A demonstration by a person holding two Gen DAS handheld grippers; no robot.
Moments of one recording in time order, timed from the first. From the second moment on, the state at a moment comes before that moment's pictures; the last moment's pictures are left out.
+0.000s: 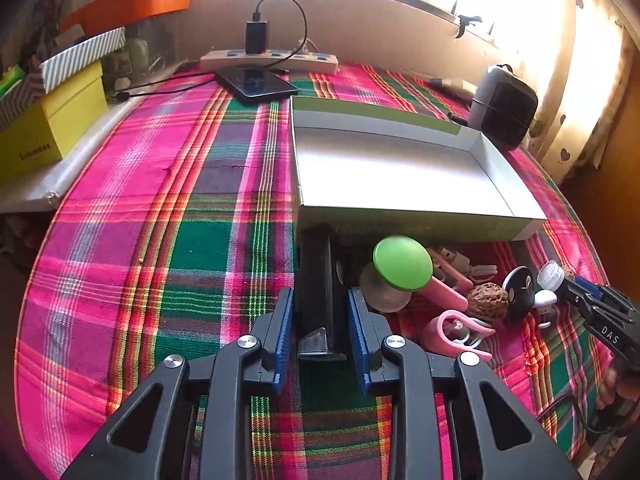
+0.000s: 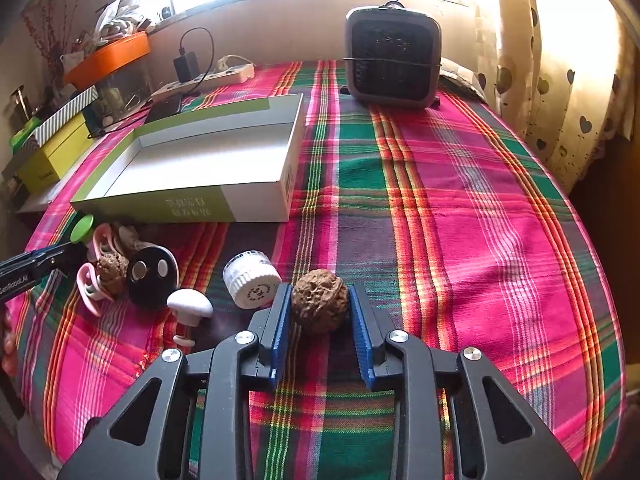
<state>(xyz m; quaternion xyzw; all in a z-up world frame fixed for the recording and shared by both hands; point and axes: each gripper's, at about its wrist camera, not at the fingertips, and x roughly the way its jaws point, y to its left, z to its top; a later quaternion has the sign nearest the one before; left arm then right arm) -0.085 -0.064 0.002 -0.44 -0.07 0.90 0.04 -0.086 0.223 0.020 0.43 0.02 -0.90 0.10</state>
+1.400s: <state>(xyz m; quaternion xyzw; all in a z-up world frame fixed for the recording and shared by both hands) -0.060 -0.069 0.015 -0.42 -0.06 0.90 0.04 -0.074 0.219 0.039 0.40 0.01 -0.91 0.11</state>
